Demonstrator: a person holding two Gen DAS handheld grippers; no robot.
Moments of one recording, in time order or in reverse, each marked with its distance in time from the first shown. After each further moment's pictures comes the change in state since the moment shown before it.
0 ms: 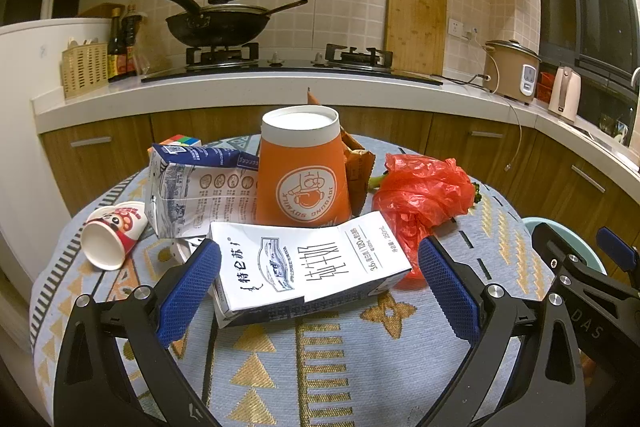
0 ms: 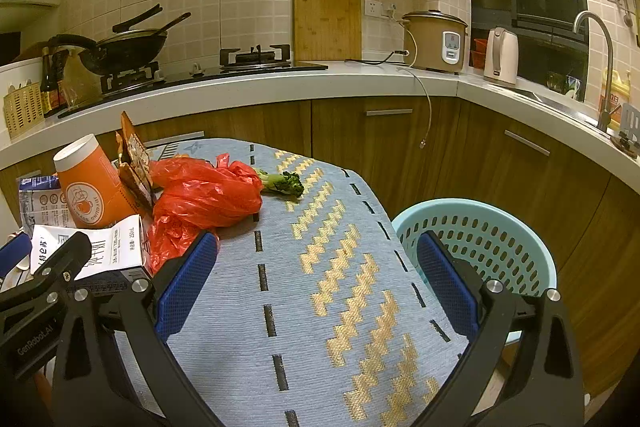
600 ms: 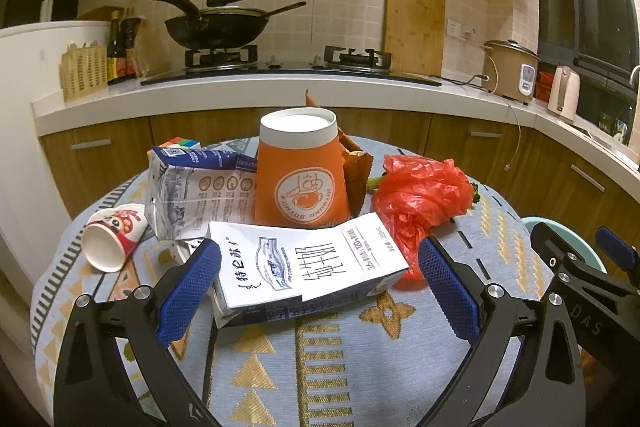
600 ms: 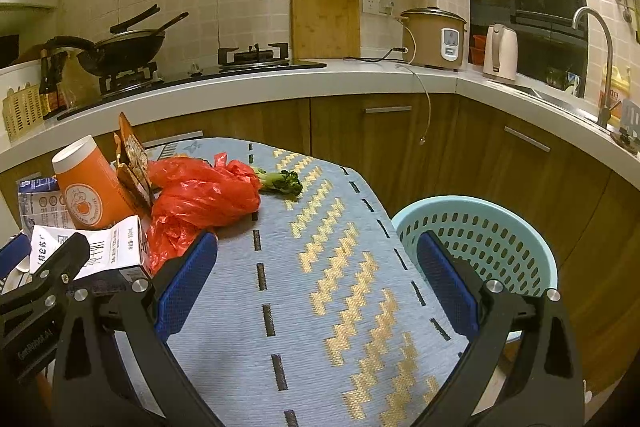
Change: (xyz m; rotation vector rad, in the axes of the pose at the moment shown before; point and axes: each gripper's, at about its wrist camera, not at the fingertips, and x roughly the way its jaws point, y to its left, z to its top) left arm -0.001 -0.002 0.000 0.003 -0.002 0.003; right arm 0.001 -0.002 0.000 0.009 0.006 0.002
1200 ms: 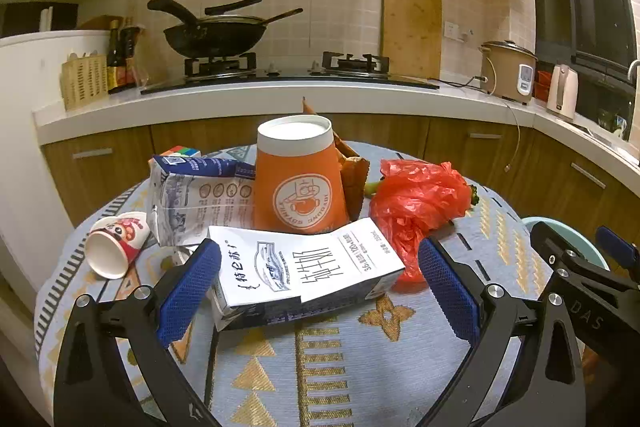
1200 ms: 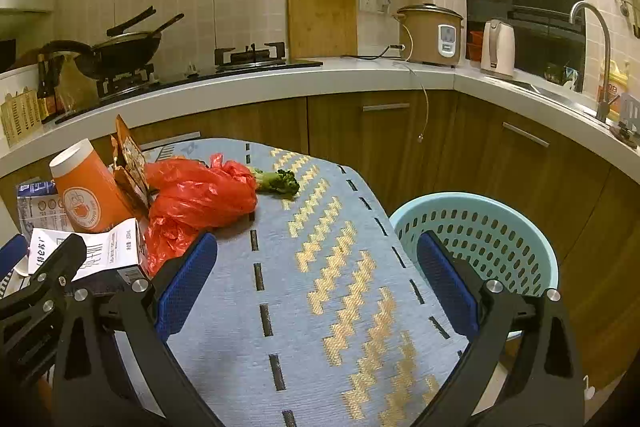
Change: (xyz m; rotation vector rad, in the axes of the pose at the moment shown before) left arm -0.001 -0.006 -0.002 0.021 -0.027 0.008; right arm -0.001 -0.002 0.000 0.017 0.007 -0.001
